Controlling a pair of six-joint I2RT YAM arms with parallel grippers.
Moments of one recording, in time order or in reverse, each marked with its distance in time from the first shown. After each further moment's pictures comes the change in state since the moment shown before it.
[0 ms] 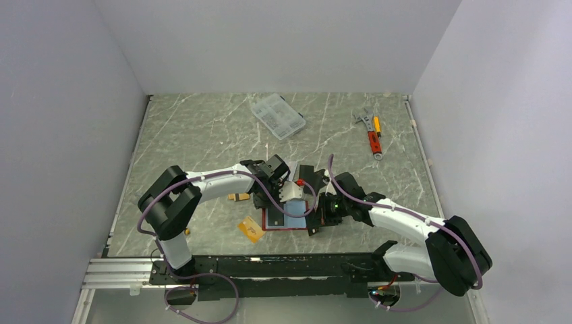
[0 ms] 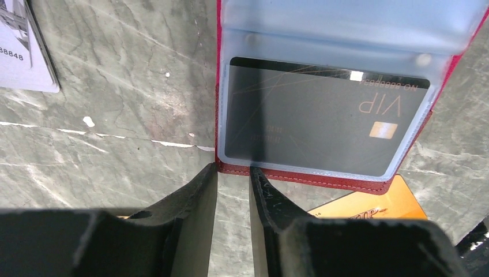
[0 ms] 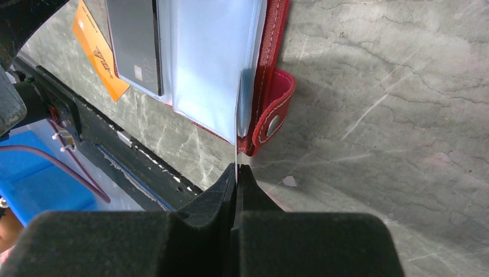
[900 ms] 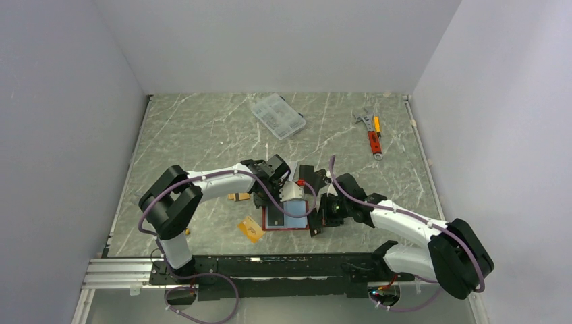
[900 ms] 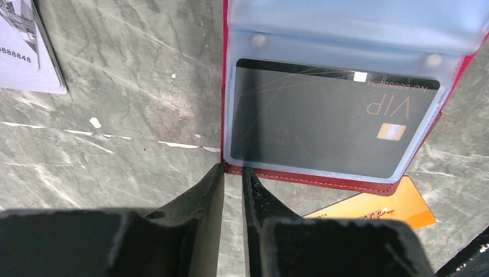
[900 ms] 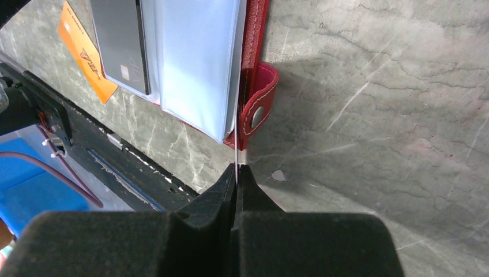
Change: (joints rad) left arm 0.000 0.008 0.006 0.002 -0.014 0.015; right arm 0.000 -0.026 -0.010 -0.027 0.035 0.003
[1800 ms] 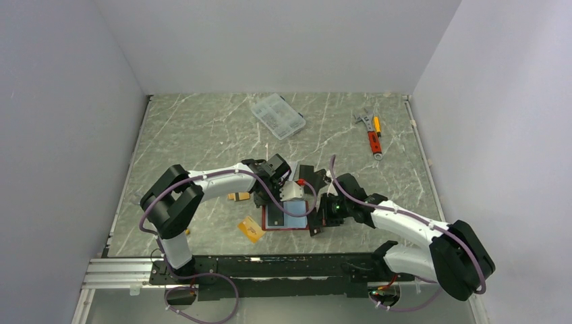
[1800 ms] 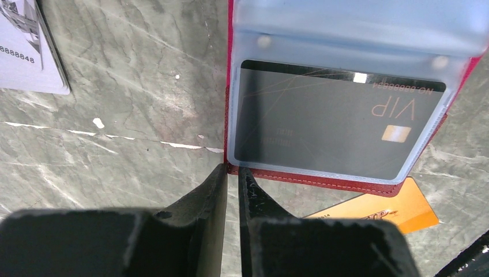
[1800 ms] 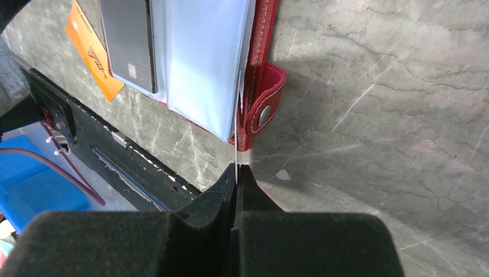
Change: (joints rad) left arm 0.000 0.011 0.013 -0.009 -0.004 0.000; right arm 0.000 -0.019 0.000 0.001 -0.008 -0.003
